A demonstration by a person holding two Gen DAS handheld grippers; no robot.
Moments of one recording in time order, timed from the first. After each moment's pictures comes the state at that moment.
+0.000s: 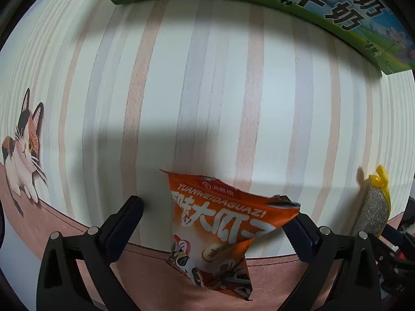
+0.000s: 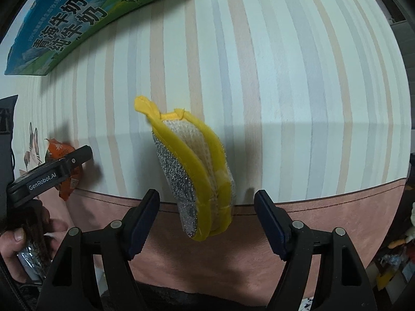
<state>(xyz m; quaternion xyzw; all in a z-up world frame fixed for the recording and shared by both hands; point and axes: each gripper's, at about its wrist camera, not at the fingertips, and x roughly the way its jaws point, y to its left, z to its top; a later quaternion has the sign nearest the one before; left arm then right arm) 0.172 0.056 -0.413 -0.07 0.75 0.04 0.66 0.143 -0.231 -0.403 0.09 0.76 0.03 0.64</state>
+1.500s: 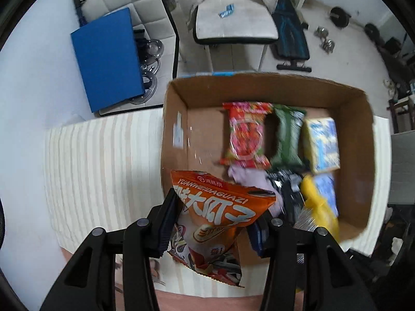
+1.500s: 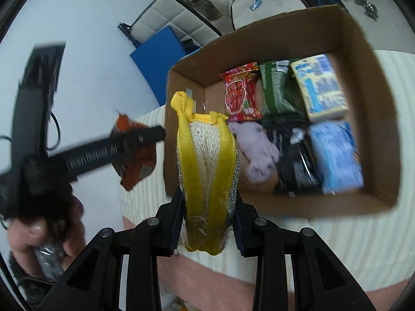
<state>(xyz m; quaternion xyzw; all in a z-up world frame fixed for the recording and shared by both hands) 0.460 0.087 -0.239 0.03 0.70 0.03 0.72 0.368 -0.096 -0.266 0.25 0.64 0.21 0.69</state>
